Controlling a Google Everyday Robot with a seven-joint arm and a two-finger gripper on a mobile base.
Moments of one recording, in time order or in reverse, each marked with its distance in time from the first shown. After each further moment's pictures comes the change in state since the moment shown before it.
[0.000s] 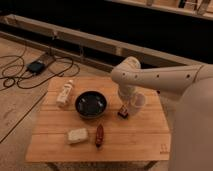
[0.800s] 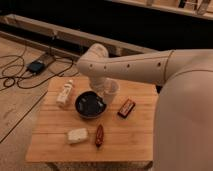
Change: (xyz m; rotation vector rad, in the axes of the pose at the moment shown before) arm -0.053 0.130 -0.079 -0.013 -0.130 -0.419
